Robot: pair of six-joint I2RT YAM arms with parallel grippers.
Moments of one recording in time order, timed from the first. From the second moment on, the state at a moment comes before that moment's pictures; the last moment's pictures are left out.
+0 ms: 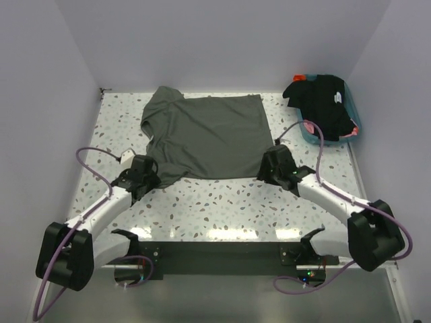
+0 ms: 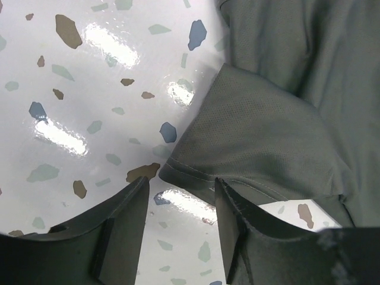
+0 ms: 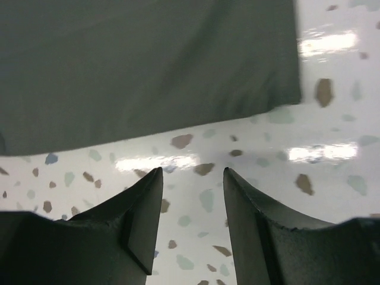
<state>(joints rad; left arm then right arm) -0.28 1.09 0.50 -0.35 -0.38 -0.85 0.45 1.24 0.67 -0.30 0.19 0.67</state>
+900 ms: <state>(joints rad) -0.28 1.14 0.60 -0.29 -0.34 -0.77 1.14 2.10 1.42 -0.10 0.25 0.54</state>
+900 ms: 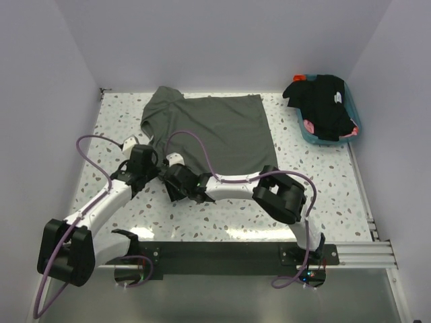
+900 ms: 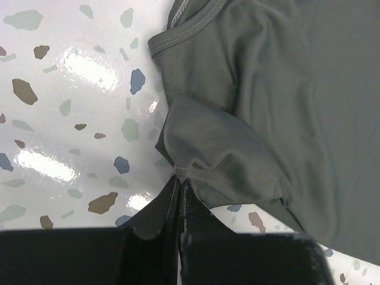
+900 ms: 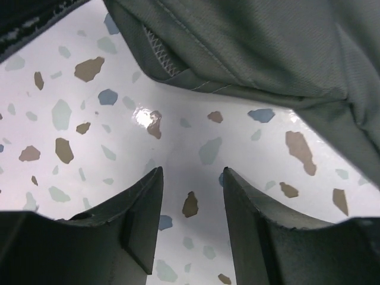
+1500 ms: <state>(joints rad) -0.25 1.06 0.60 -0.35 -0.34 -0.78 1.16 2.16 1.50 -0.04 0.43 0.54</state>
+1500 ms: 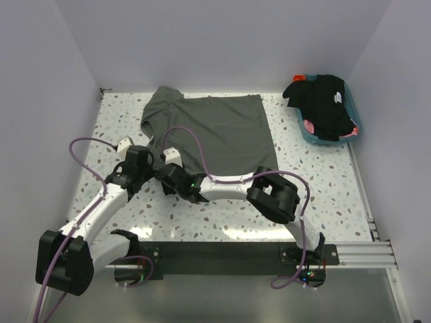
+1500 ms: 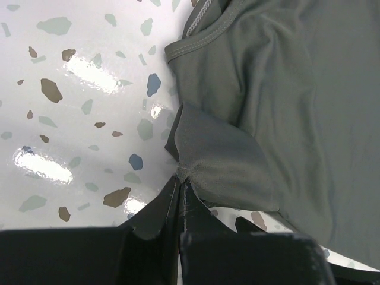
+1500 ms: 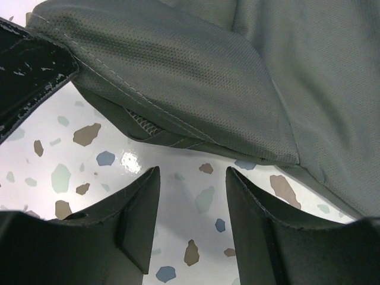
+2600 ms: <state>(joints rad) -0.26 1.02 0.56 -0.36 -0.25 -0.77 1.09 2.21 1.54 -0.02 0.48 0.56</state>
